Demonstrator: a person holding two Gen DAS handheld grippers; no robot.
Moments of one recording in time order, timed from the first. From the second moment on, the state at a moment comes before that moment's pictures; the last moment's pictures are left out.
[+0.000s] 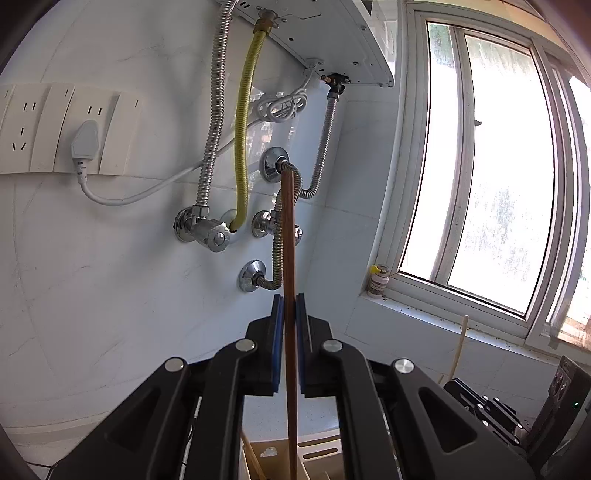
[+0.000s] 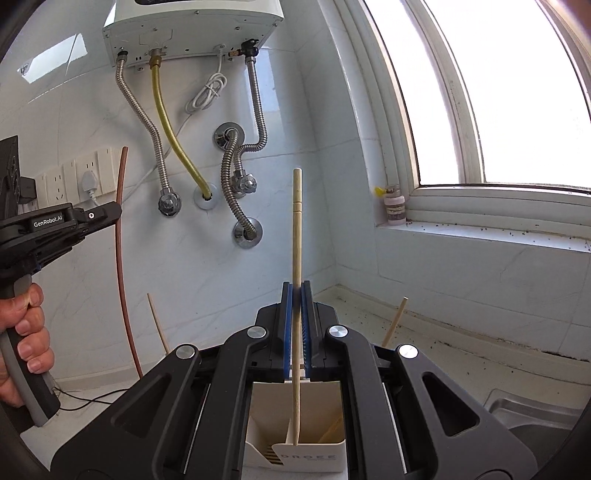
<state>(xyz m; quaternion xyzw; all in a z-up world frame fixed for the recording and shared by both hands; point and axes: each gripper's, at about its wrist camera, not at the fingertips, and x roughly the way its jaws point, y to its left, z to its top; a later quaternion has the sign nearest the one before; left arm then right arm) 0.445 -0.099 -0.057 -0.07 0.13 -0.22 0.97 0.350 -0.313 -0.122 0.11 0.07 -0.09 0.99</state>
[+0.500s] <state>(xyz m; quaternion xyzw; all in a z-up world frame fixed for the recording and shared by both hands) 0.457 -0.113 -0.098 -0.05 0.14 -0.21 0.97 0.368 -0.322 -0.145 0.11 0.08 -0.09 0.99</state>
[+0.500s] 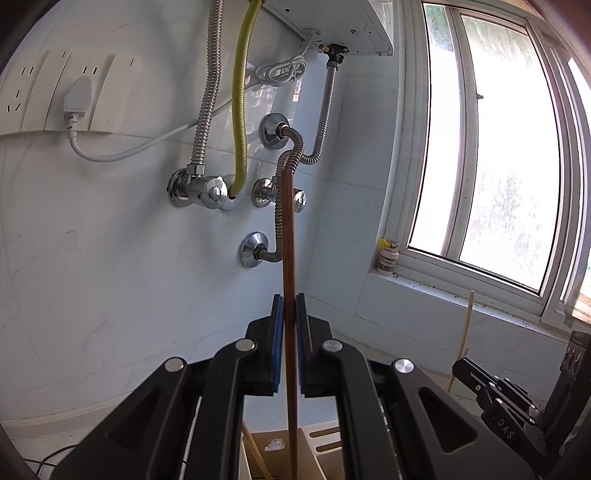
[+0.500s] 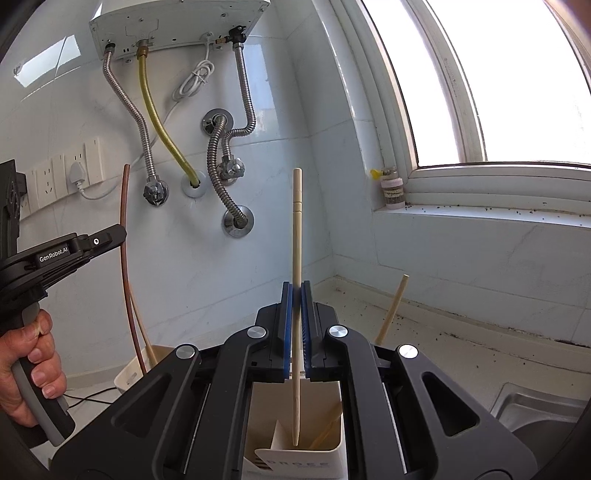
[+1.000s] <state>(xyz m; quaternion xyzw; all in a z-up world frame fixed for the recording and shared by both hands) 0.451 -0.119 -0.111 -0.03 0.14 -0.21 0.97 0.375 -0.315 -0.157 0.09 0.09 -0.10 0.99</state>
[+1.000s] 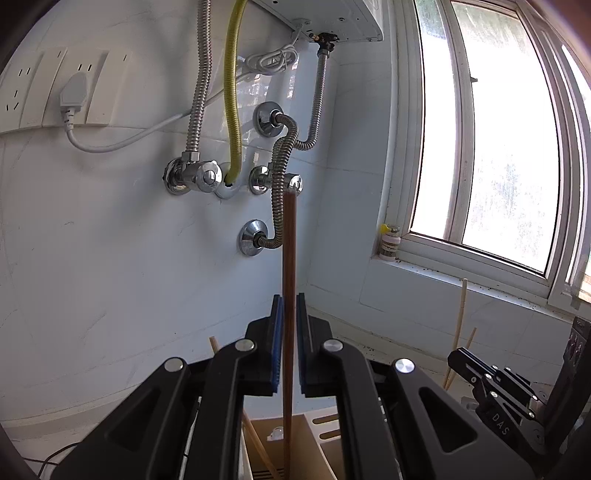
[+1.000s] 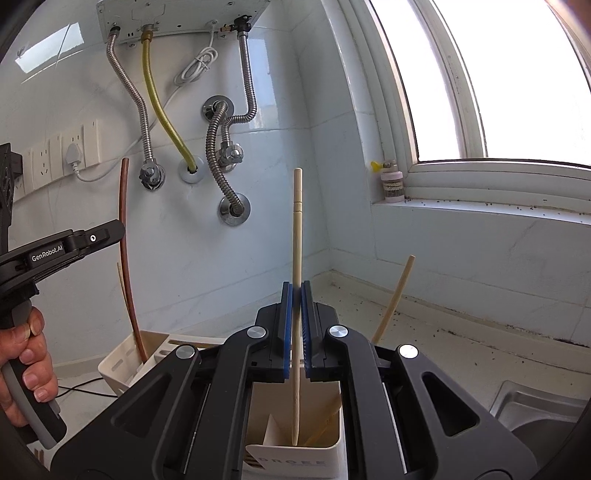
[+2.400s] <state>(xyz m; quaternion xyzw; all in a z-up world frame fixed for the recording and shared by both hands) 0.238 0.105 -0.050 -0.07 0.14 0.05 0.99 0.290 -0.146 -0.110 0.05 0.08 0.07 0.99</state>
